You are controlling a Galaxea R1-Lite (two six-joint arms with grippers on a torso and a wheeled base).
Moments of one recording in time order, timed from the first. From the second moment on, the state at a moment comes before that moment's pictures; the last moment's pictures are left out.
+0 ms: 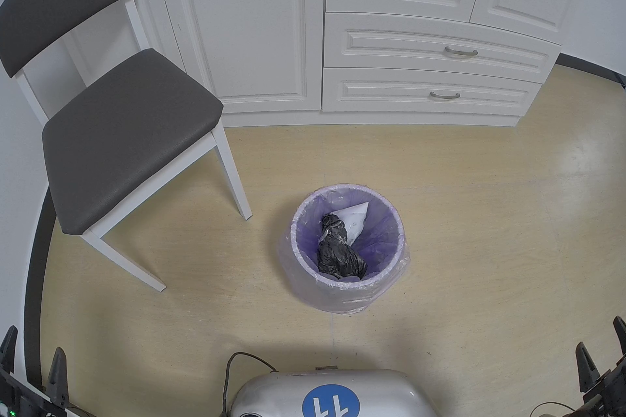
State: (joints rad) left arm 0.00 0.01 -0.02 -0.05 0.06 0.02; right arm 0.00 0.01 -0.02 -0.01 0.02 -0.02
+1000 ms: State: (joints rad) left arm 0.00 0.02 -0.02 0.00 0.00 0.00; right arm 0.00 0.01 -0.02 0.00 0.00 0.00
